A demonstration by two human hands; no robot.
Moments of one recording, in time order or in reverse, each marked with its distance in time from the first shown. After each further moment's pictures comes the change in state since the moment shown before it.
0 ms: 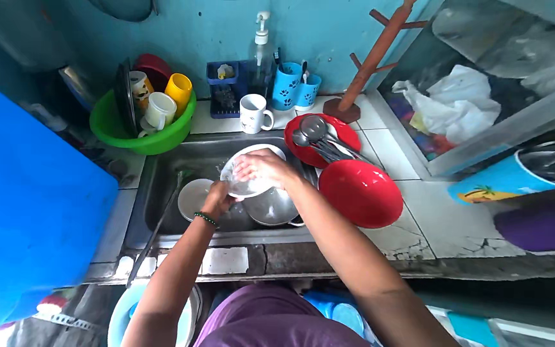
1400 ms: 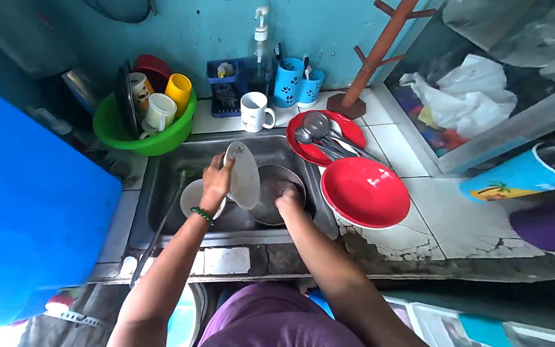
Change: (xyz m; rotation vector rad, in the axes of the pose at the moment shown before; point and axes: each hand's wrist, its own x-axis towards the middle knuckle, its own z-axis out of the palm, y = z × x) left_hand -0.043 0.032 -0.002 0.676 0.099 0.427; right_hand 0.017 0.135 -0.004 0.983 1.016 0.309
